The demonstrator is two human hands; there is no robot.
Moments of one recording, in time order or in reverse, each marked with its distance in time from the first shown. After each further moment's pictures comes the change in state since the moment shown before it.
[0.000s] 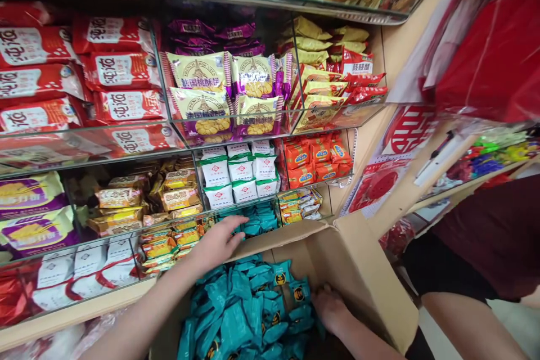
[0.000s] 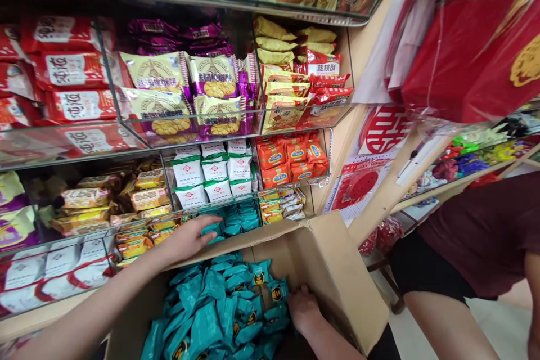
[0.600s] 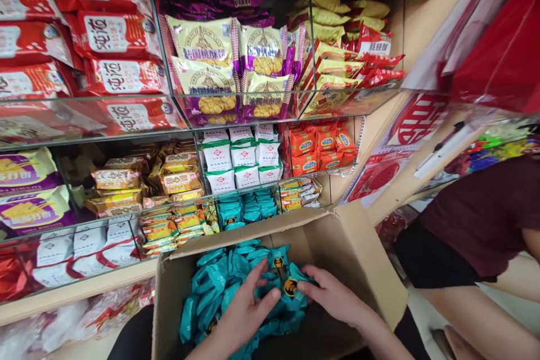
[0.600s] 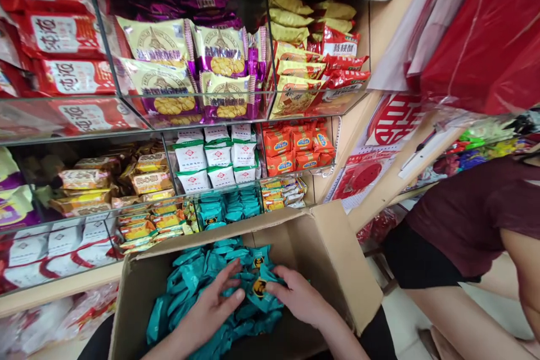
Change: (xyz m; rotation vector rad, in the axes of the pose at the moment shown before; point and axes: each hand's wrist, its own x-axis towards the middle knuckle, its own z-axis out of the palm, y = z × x) left_hand -0.095 0.040 0.122 -0.821 -0.075 -0.216; right_hand -0.043 -0.007 -0.060 0.941 0.001 -0.318
